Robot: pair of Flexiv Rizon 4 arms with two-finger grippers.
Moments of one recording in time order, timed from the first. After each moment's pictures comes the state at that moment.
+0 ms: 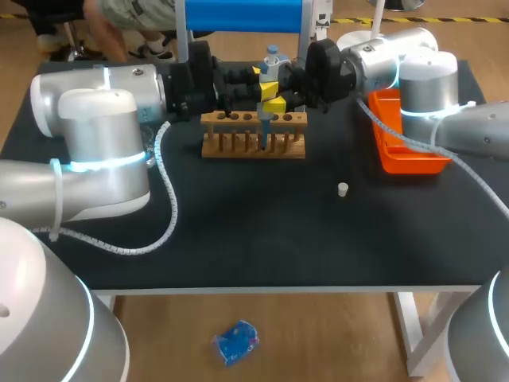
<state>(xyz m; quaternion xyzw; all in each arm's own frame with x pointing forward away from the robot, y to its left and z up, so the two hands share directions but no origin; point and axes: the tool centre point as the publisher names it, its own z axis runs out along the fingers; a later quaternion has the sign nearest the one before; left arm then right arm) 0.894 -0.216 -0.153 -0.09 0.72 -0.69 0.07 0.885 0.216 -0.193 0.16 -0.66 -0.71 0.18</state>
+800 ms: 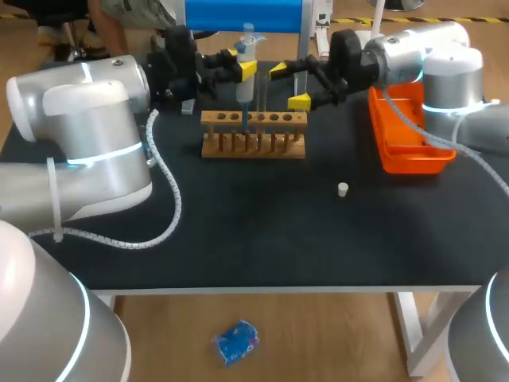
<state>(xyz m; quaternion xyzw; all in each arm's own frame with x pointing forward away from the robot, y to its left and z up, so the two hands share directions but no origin) 0.934 -0.168 -0.132 -0.19 0.70 -0.67 0.14 0.924 0.173 -0.192 0.11 -0.70 -0.69 0.13</state>
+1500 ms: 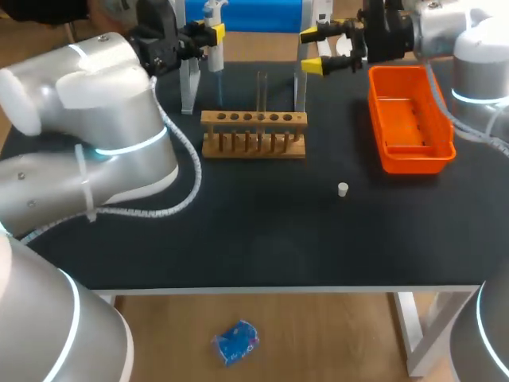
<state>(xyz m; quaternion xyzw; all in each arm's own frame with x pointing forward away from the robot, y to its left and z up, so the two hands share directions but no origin) 1.008 -0.112 -0.116 -0.34 0.67 -0.63 0.21 0.971 0.137 -0.148 -0.03 -0.78 -0.63 0.00</state>
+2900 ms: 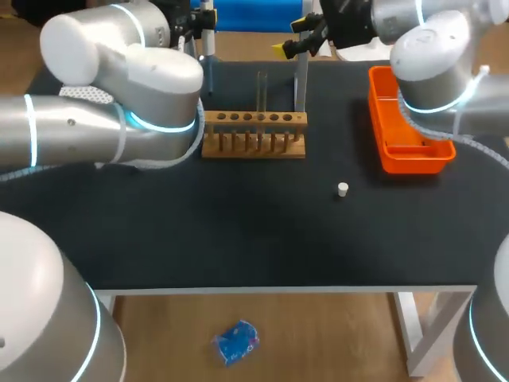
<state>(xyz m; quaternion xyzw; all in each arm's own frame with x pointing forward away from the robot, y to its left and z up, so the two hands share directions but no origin) 1.111 -0.091 -0.154 -0.48 0.67 -0.52 0.25 1.035 0.164 -0.167 -0.21 -0.83 -0.50 -0.11</state>
